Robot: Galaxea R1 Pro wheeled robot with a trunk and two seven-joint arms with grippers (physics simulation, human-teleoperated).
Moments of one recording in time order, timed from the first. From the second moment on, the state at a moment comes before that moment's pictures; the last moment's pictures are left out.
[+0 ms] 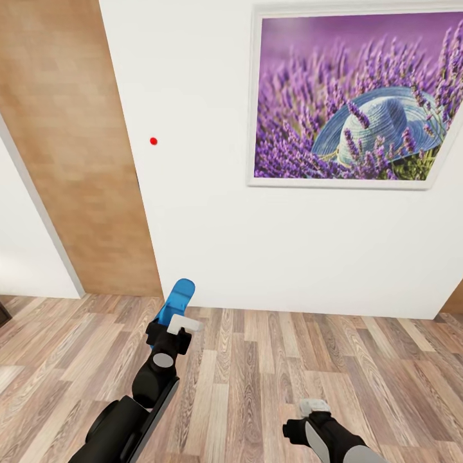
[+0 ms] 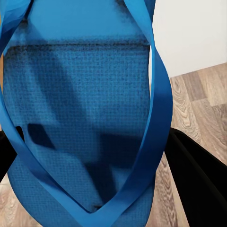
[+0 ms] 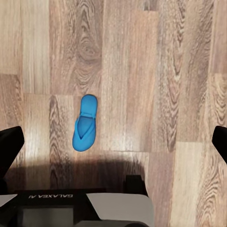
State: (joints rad) left arm -0.35 0.01 -0.45 -1.52 -0.05 0.79 0.41; right arm -0.57 0.06 -0.05 -0.22 0.00 0.34 -0.05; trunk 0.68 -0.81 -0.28
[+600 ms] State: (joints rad) left arm -0.35 0.01 -0.45 -1.52 -0.05 0.78 0.41; right arm -0.57 0.06 -0.04 -0.22 0.00 0.33 -0.05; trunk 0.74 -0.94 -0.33
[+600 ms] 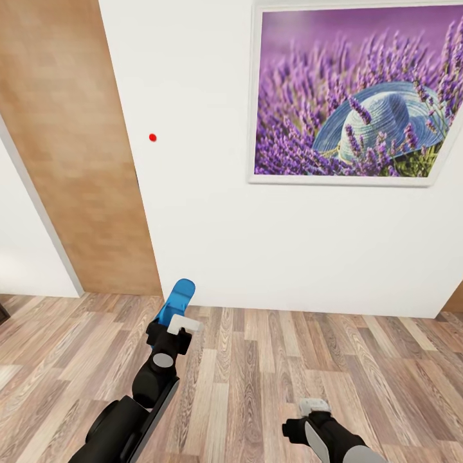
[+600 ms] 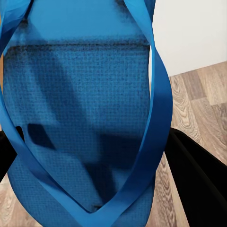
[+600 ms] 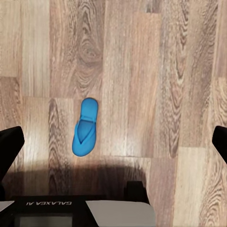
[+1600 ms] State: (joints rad) left arm -0.35 0.01 -0.45 -1.52 -0.05 0.78 0.41; right arm -0.57 0.07 -0.04 -0.22 0.00 0.33 -0.04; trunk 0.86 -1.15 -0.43
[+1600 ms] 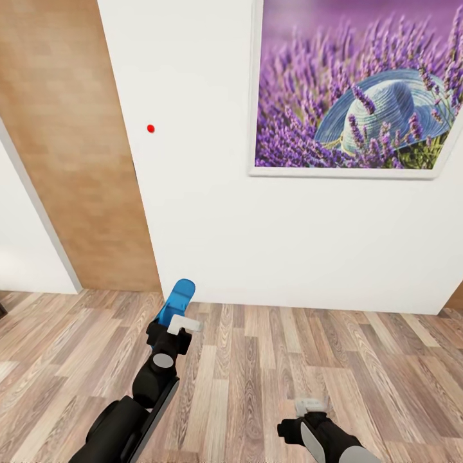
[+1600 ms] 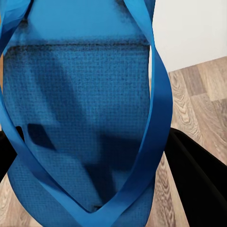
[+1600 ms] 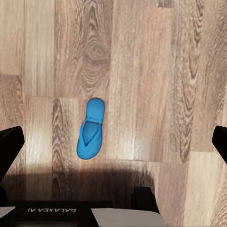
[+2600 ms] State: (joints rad) left arm -0.35 0.01 -0.45 -1.51 -0.06 0.77 0.42; right arm -0.57 0.09 -0.04 -0.23 0.00 0.34 -0.05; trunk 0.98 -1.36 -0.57
